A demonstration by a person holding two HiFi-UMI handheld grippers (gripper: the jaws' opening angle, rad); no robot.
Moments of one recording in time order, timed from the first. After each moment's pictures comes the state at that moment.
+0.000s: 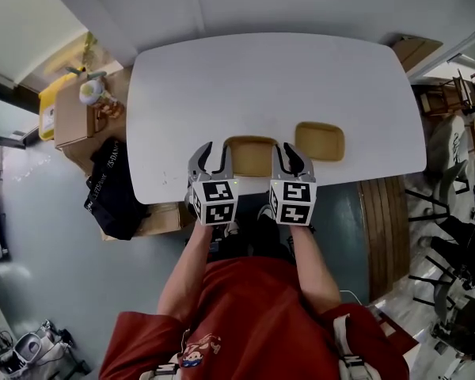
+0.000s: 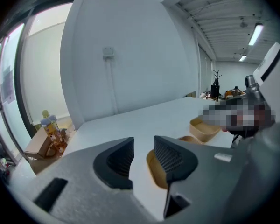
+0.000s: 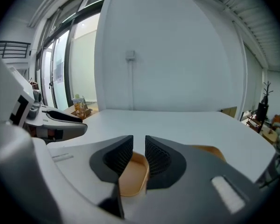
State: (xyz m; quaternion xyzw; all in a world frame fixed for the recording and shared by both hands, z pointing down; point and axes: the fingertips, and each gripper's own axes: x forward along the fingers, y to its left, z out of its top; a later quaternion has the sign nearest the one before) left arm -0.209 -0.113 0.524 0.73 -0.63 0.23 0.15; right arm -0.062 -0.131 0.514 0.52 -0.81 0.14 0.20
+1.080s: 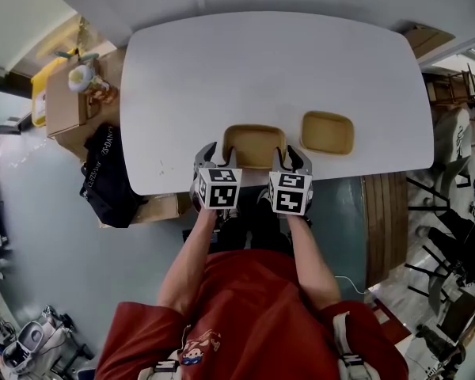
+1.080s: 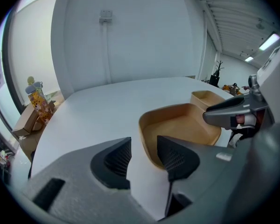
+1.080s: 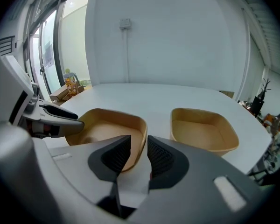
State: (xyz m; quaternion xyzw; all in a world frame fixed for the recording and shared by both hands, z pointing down) left arm -0.203 -0.104 0.630 0.71 -0.58 0.29 0.27; right arm -0.049 -0.122 0.613 0.52 -0.76 0.21 0.31
